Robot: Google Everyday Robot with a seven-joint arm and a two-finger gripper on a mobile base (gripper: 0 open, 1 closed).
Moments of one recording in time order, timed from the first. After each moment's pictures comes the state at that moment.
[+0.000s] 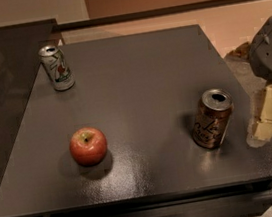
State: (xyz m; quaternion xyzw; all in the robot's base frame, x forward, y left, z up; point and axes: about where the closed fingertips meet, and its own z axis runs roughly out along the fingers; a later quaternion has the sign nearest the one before) arm 0.412 -0.200 0.923 -0.63 0.76 0.04 0.17
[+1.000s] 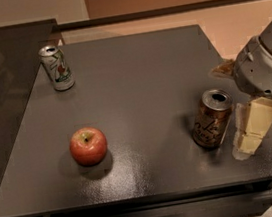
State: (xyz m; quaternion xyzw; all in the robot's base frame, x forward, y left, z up) arm 0.403 -0.172 0.897 -0.64 0.74 0.10 0.17
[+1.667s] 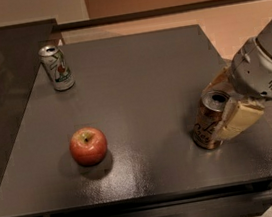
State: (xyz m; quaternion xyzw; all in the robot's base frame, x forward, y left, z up) arm 0.402 -0.162 0.897 -0.65 0.73 0.11 0.19
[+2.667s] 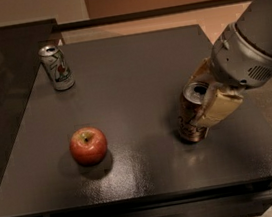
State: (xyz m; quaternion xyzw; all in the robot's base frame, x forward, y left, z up) arm 0.411 -0.126 0.923 -0.66 0.71 0.10 0.20
